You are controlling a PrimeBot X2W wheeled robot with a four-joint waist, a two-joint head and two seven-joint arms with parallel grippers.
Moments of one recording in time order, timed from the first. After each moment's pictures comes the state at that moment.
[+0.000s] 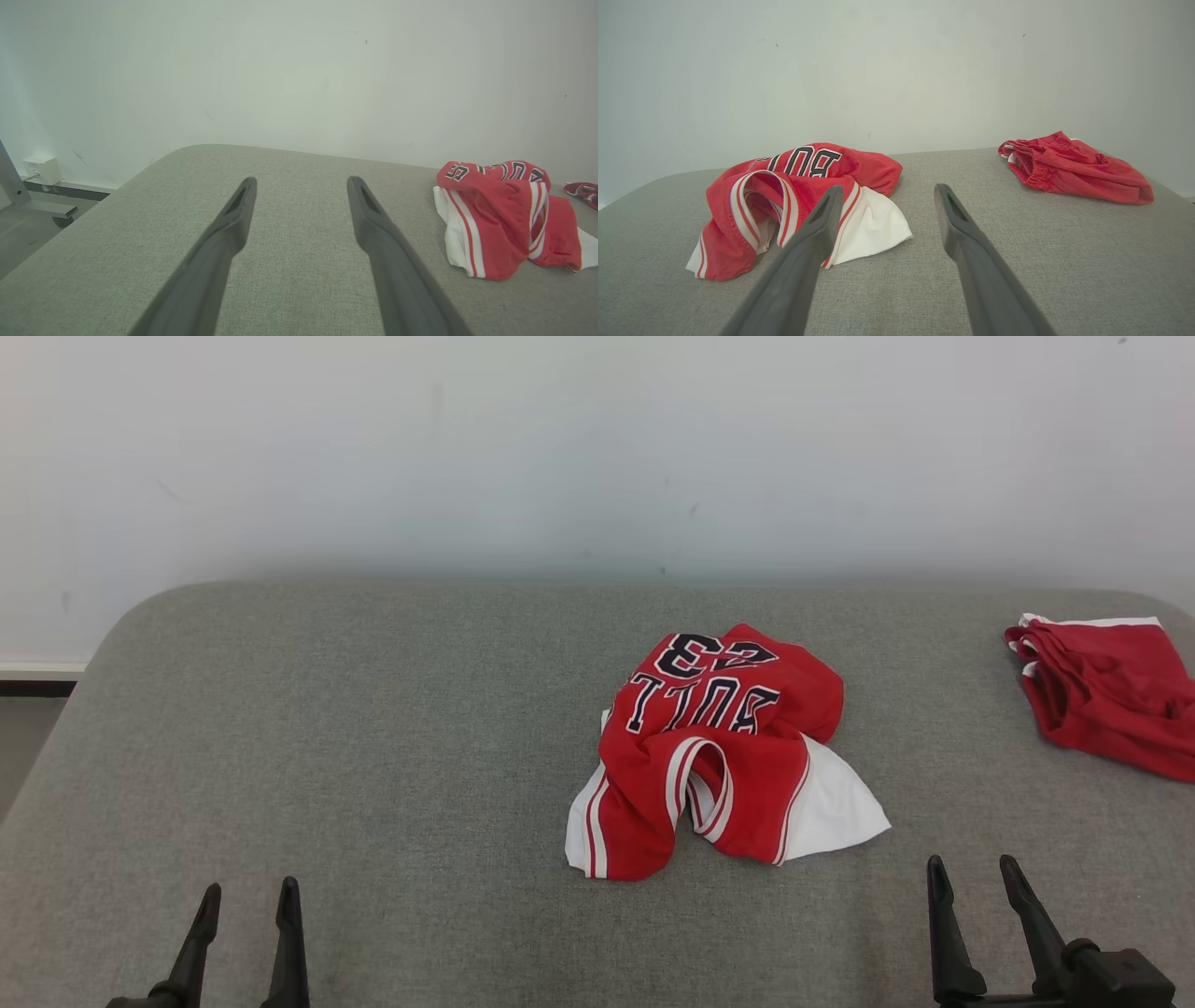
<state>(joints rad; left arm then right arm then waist) 0.05 0.19 -0.03 0.13 -0.33 -0.07 -0.26 0.08 -0.05 -0.04 0.11 0.16 0.13 -0.20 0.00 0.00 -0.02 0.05</state>
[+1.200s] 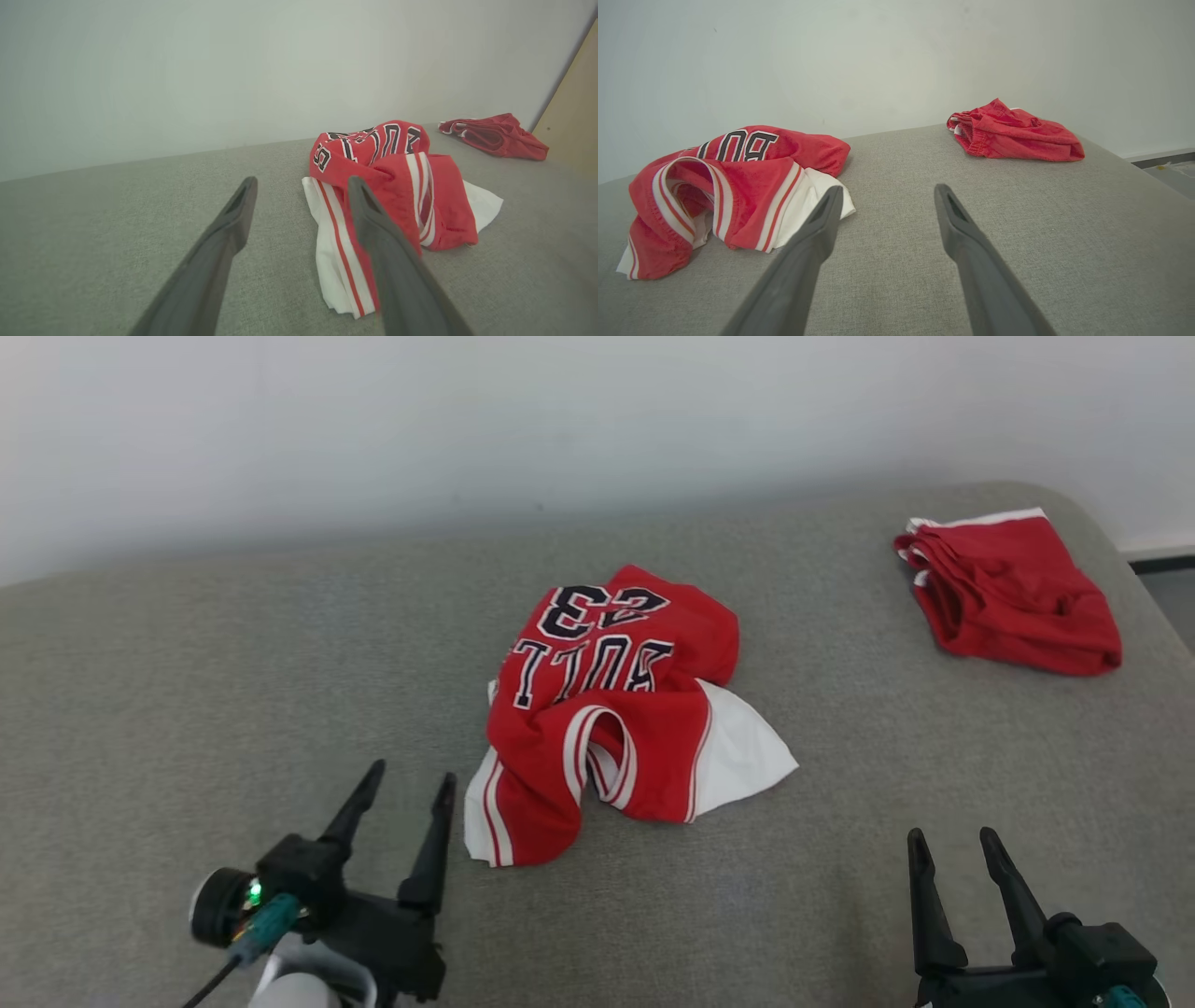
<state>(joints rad) -0.30 0.19 -0.29 0.38 -0.31 -0.13 -0.24 0.02 -0.05 -0.01 0.15 0.18 0.13 -0.23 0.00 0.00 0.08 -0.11</state>
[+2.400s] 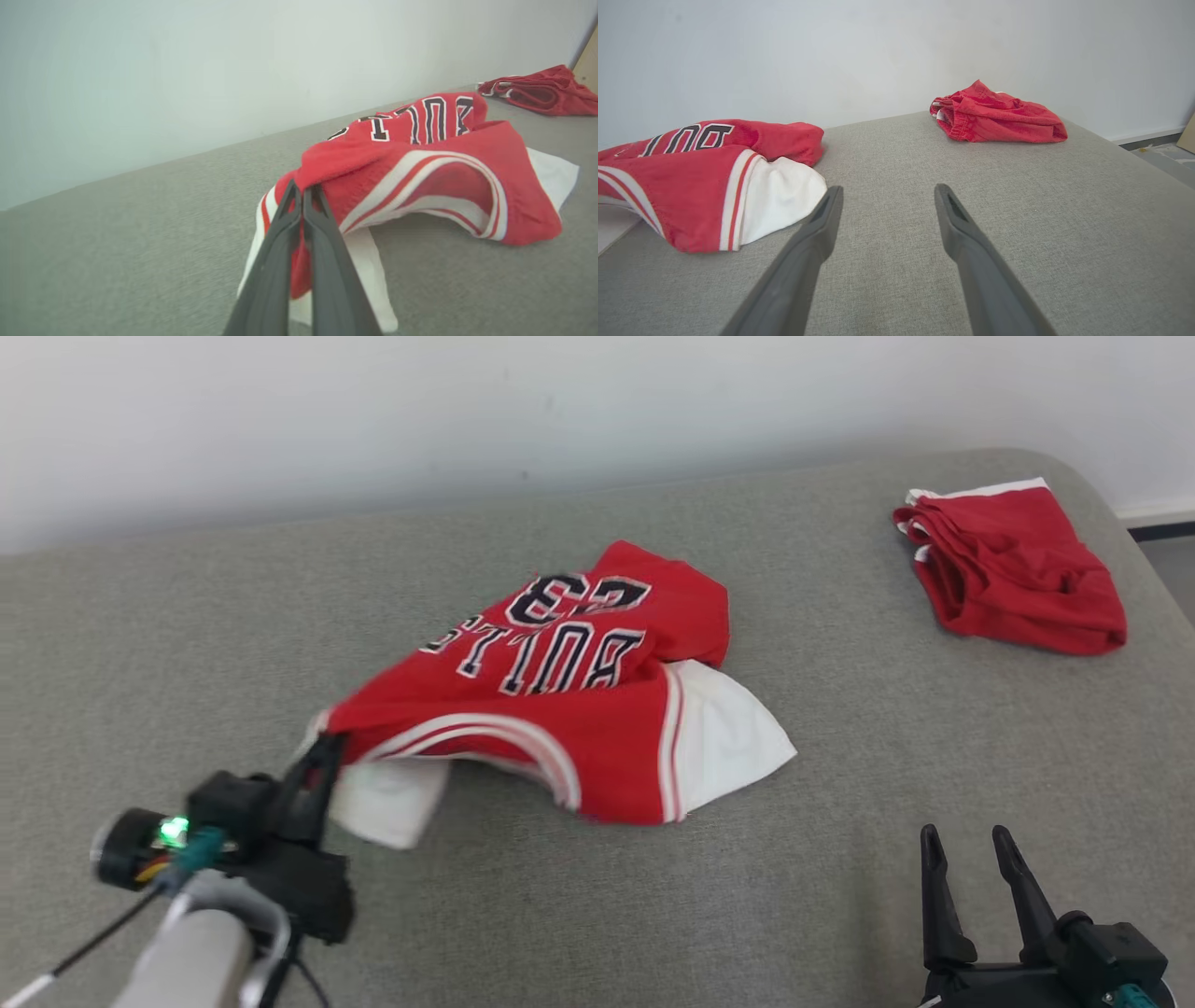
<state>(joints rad) -0.47 0.32 -0.42 0.56 -0.39 -0.11 -0.26 0.00 -0.05 -0.03 0.20 0.19 0.13 -0.26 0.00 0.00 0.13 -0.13</state>
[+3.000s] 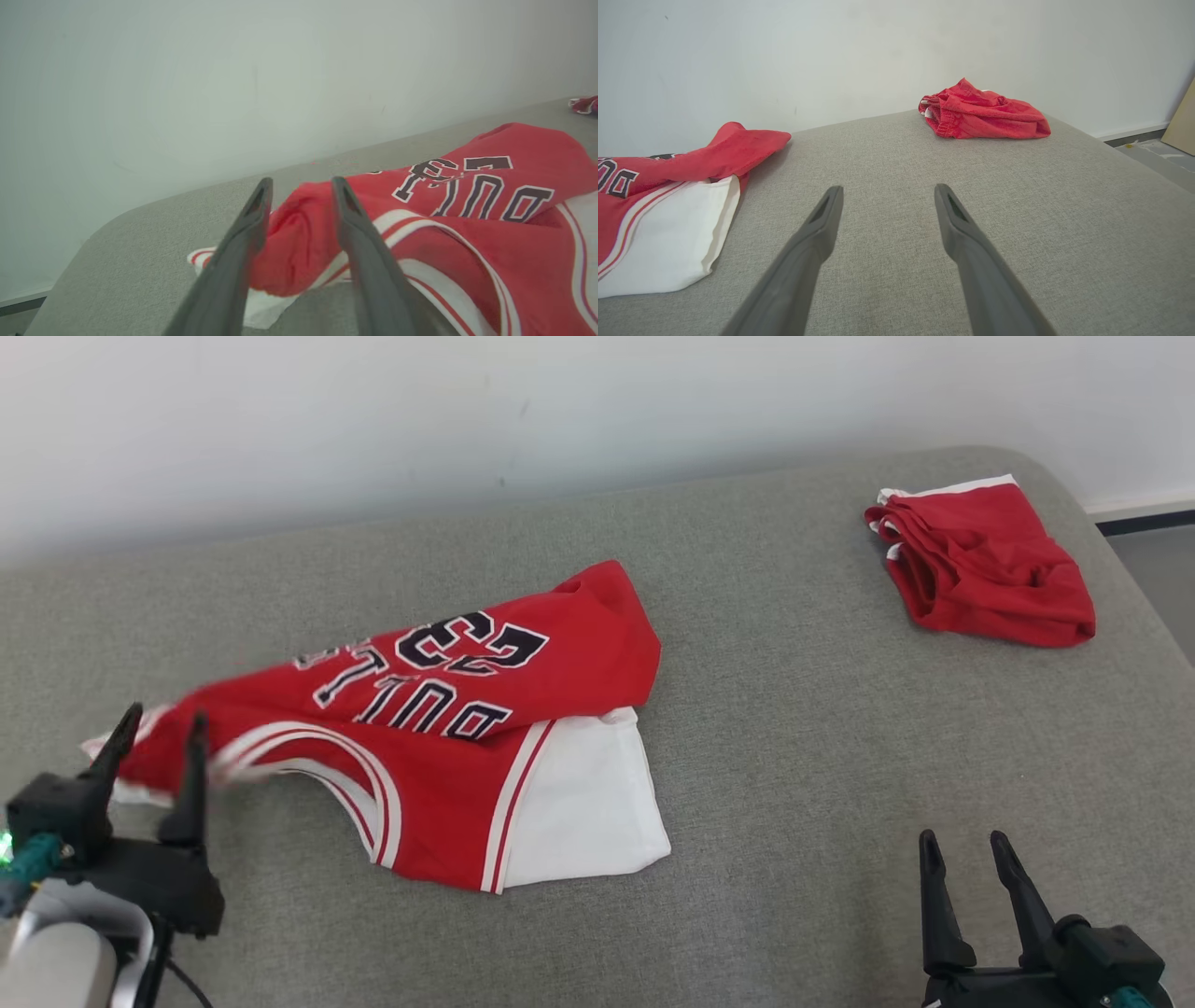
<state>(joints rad) -0.42 0.52 -0.27 0.45 -0.44 -0.05 -0.23 0.00 -0.05 -0.03 0.21 0.19 0.13 -0.26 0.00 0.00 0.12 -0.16</state>
